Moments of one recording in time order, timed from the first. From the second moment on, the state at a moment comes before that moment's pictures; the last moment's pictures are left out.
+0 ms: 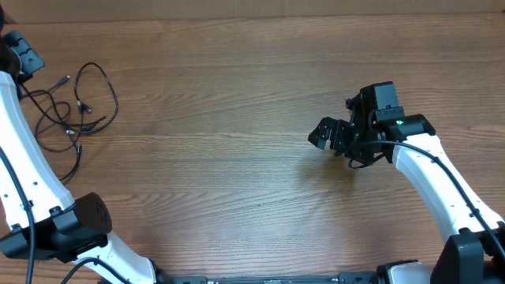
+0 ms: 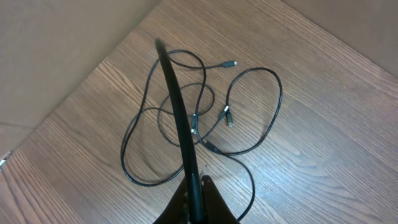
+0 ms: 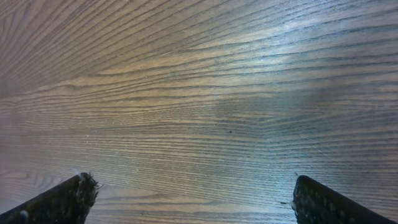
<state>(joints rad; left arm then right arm) 0.41 1.92 2.41 -1.46 -0.23 -0.26 0.16 1.51 1.05 -0.77 -0.35 0.44</state>
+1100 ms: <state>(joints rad) 0.55 1.92 2.41 -1.41 -0.06 -0.68 0.16 1.51 1.05 -0.77 -0.35 0.44</state>
